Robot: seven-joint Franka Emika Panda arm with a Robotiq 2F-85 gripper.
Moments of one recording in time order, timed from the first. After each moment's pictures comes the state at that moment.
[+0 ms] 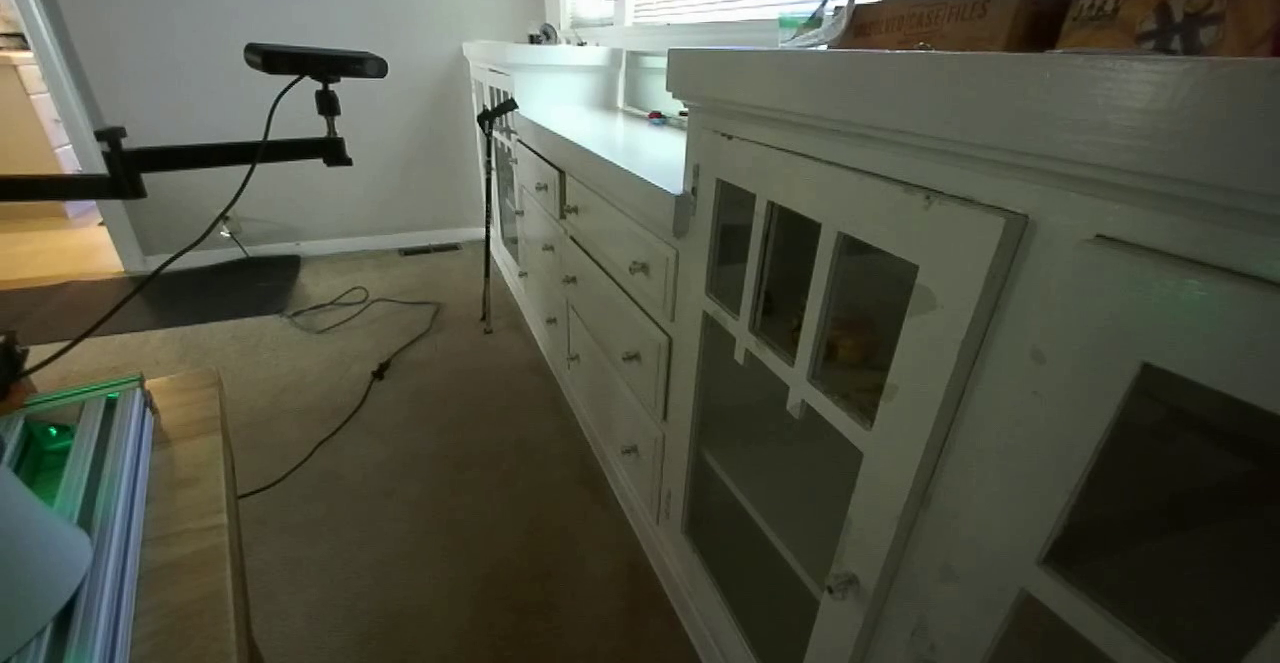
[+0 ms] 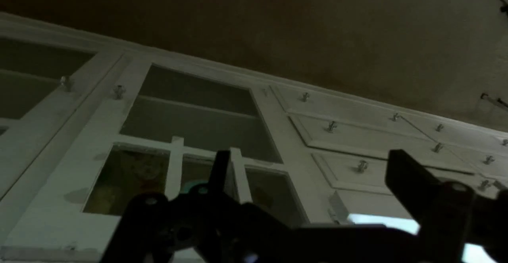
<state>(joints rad) 0.04 -0.46 -0.03 -2.40 0.15 2.11 -0.10</state>
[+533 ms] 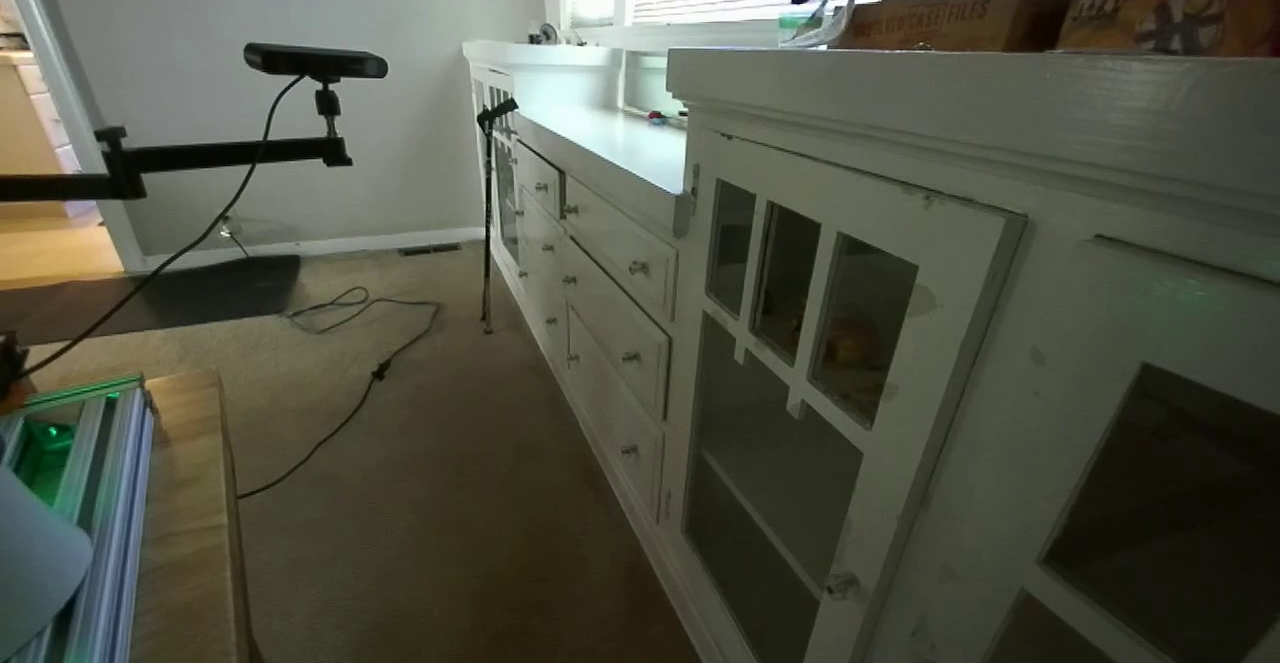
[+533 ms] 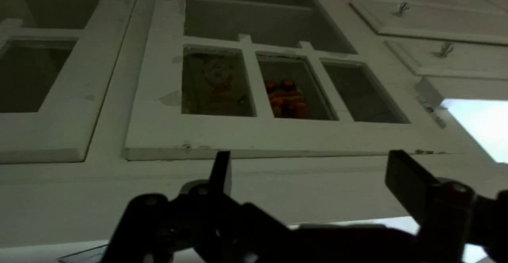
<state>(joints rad) -0.01 -0.36 -0.17 -2.42 0.16 2.52 -0.18</state>
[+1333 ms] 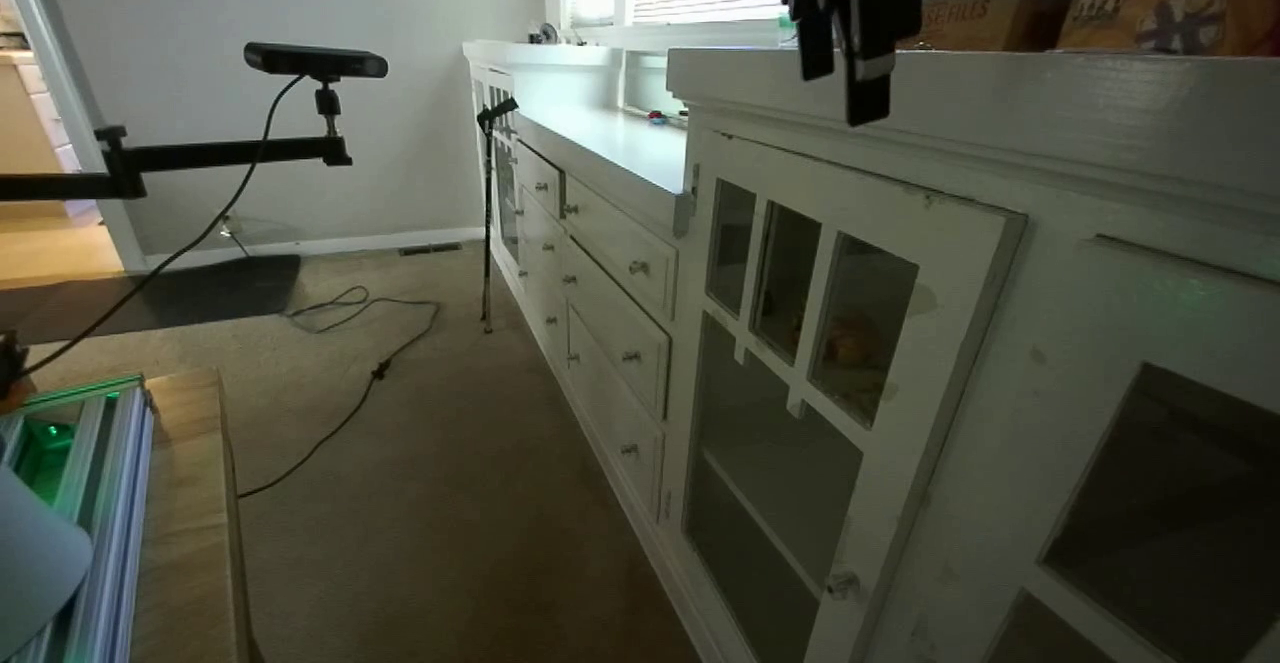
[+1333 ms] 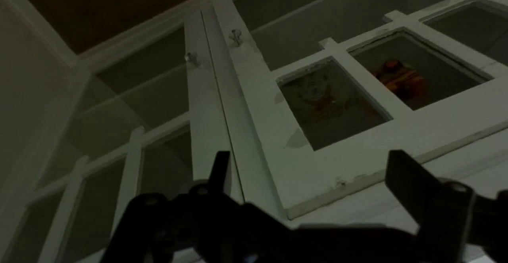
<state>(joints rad) -0.20 -0.26 -0.15 -2.45 0.09 2.58 0.22</state>
